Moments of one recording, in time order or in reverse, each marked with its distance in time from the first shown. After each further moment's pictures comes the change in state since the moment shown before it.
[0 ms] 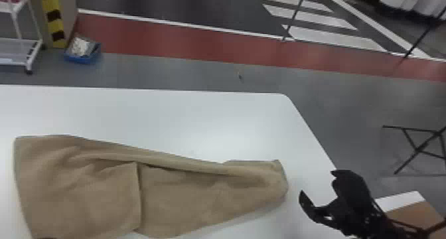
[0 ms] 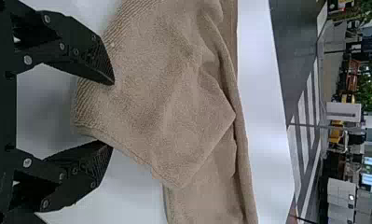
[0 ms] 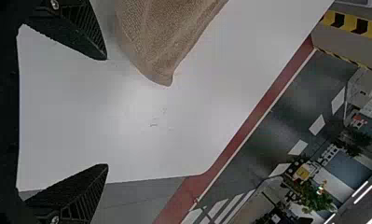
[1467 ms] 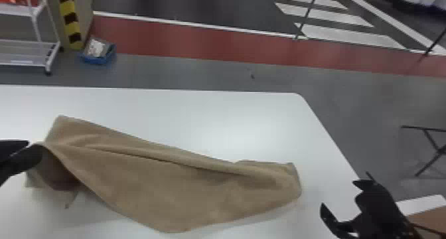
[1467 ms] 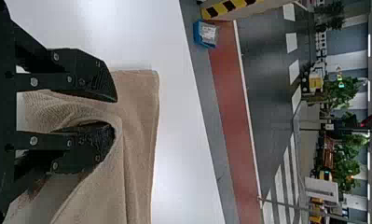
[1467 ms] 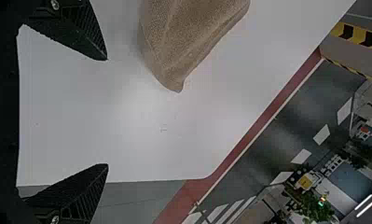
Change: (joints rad) left arm -0.463 -0.013 0.107 -0.096 -0.003 0.518 0.068; right arm 0.100 0.011 -0.010 -0.075 0.014 -0.022 0.014
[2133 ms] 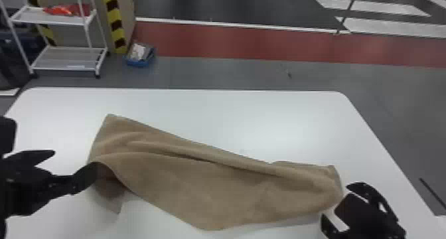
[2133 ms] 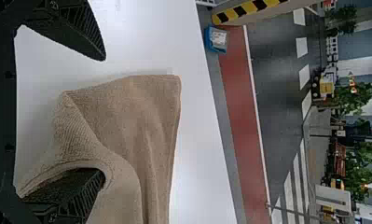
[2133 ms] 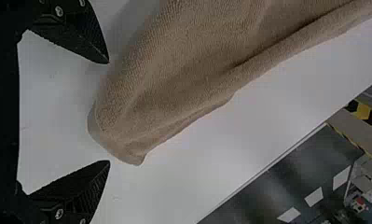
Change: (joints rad) left arm 0.079 0.001 0.020 -0.040 0.001 -0.003 0.007; right arm -0.029 -0.041 0.268 0.041 0.284 0.025 0.052
